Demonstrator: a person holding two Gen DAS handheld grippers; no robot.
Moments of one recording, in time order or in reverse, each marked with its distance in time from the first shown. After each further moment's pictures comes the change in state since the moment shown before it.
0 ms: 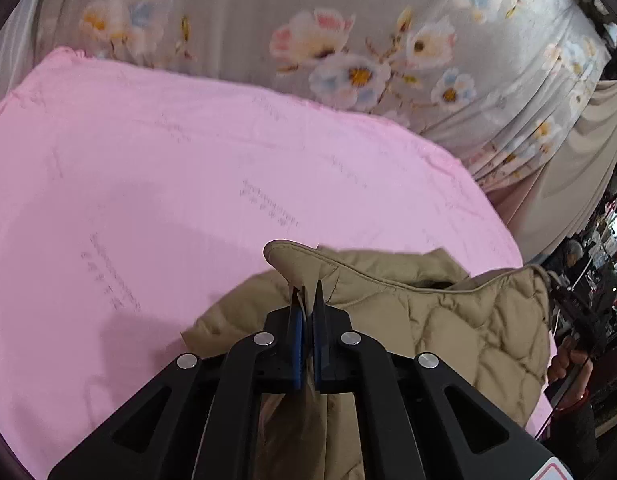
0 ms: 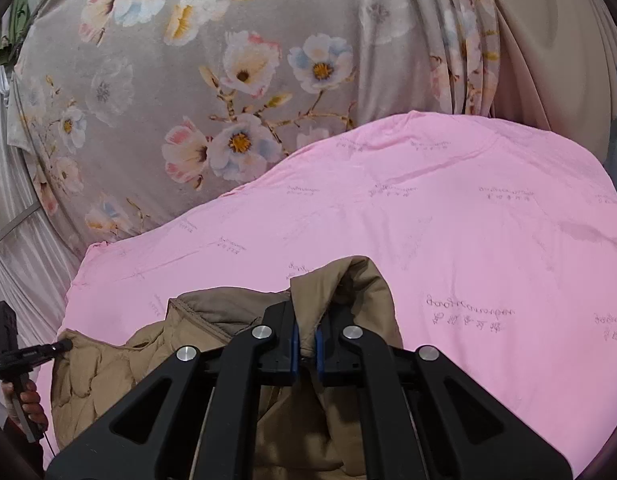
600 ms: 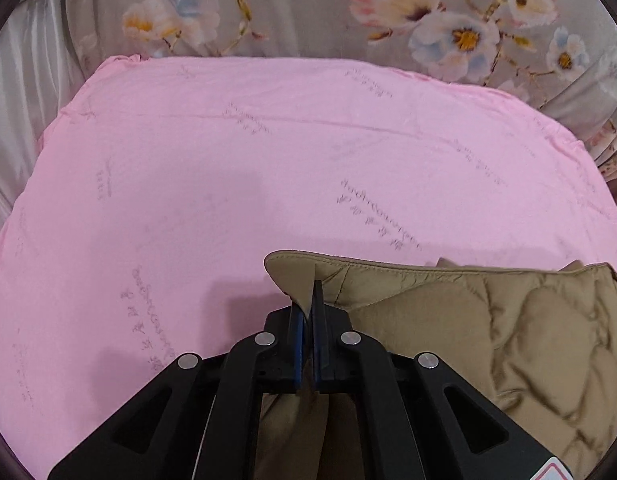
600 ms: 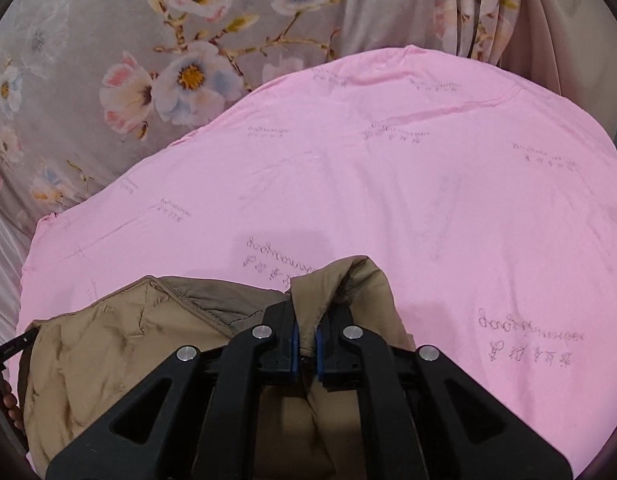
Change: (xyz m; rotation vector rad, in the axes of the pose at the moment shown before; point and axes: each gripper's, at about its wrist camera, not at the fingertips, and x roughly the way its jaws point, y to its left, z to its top) left arm 0.132 0.027 0.020 0.008 0.141 0.462; right arm 0.147 -0.004 -0.005 0.008 0.229 -0.143
